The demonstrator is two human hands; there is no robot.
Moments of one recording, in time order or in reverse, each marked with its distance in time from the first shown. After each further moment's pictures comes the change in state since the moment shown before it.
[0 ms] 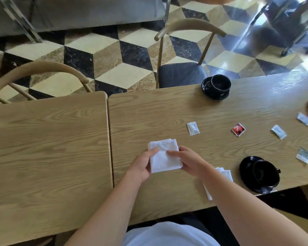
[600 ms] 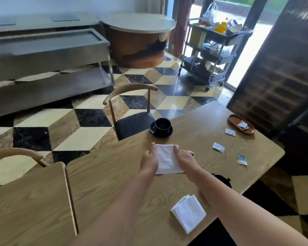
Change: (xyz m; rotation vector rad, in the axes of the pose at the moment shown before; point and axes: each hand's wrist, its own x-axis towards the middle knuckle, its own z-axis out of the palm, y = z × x) left_hand -0.025 0.040 0.224 0.754 0.115 0.450; right_hand -0.115 -0.095 -0.084 -0.013 0.712 -0.334
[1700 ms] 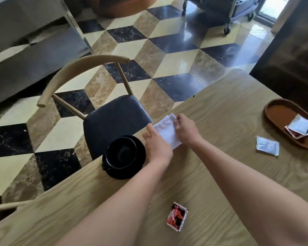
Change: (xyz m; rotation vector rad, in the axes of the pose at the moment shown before) left_hand 0.356 0.065 0.290 0.685 0.149 0.115; right_hand 0.512 0.002 -0.099 -0.341 0.011 -0.224
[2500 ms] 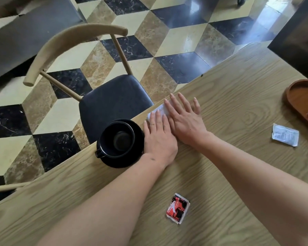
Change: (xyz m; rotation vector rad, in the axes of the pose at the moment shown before) left_hand 0.027 -0.062 0.049 0.842 0.022 0.451; right_hand 0.002 0.042 0.032 -0.752 -0.004 -0.471
